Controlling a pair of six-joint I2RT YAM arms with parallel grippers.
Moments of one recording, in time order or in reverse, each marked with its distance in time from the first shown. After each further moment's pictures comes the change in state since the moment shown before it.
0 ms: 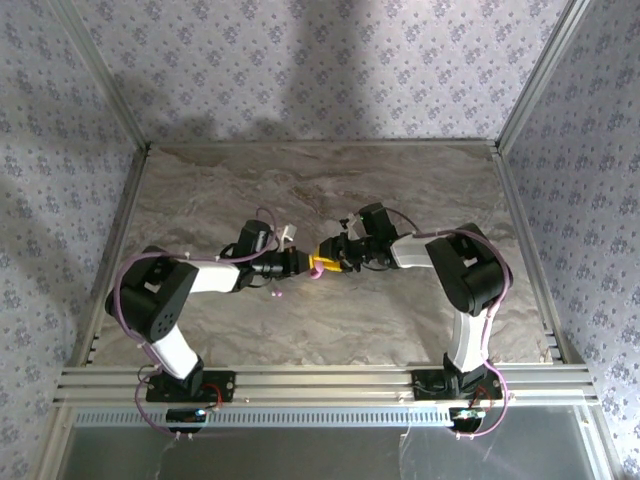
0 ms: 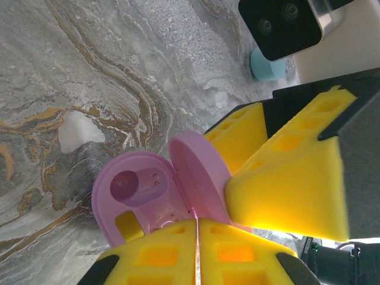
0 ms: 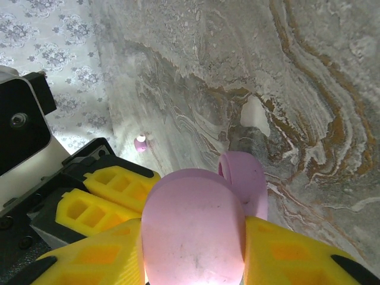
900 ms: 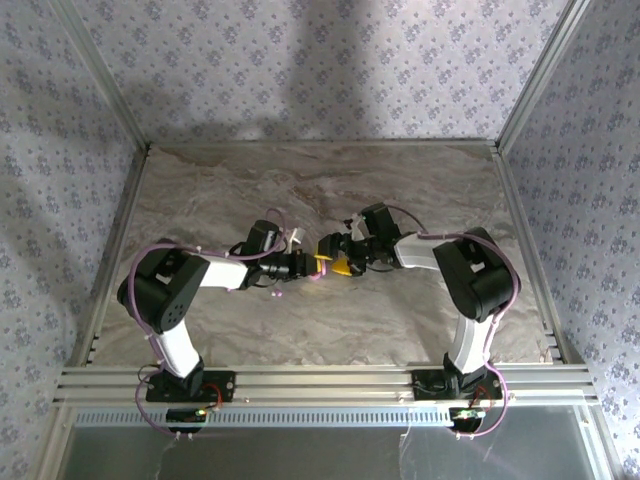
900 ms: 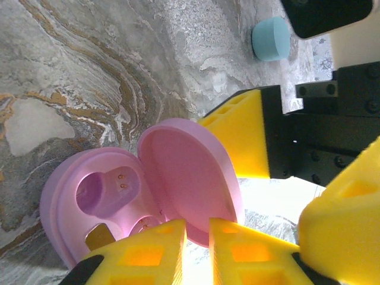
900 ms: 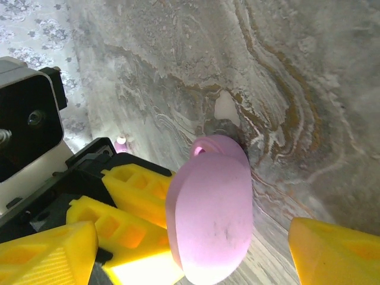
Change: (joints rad) left arm -0.029 0.073 0.045 -0.005 0.040 0.000; right arm -0.005 -0.074 -0.008 -0.146 0.086 -0.092
